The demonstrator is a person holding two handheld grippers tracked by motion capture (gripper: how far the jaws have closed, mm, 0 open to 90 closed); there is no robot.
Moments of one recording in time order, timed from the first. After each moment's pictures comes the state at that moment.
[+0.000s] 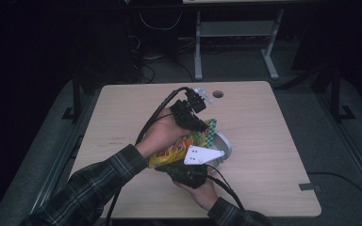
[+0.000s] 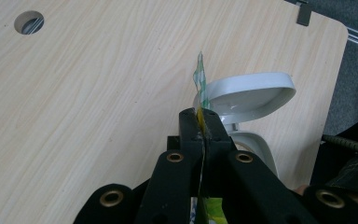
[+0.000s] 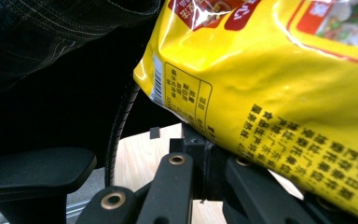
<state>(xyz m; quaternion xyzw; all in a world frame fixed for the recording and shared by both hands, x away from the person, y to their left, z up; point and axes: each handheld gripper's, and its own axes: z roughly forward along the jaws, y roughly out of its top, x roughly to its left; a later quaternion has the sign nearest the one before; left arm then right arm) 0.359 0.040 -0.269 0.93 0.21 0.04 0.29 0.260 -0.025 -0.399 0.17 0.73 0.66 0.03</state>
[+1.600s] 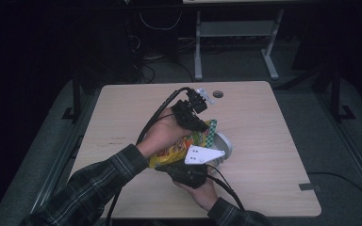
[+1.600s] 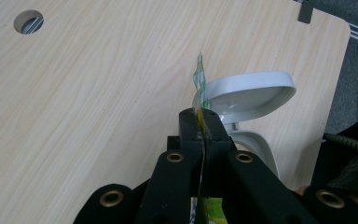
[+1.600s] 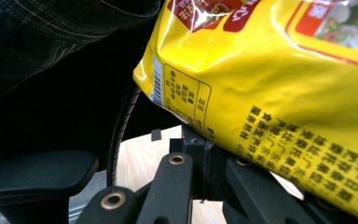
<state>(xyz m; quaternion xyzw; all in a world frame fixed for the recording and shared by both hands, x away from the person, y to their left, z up) 0.359 0.037 -0.269 0.93 0.21 0.04 0.29 0.260 -0.025 -0.399 0.18 0.72 0.67 0.03</state>
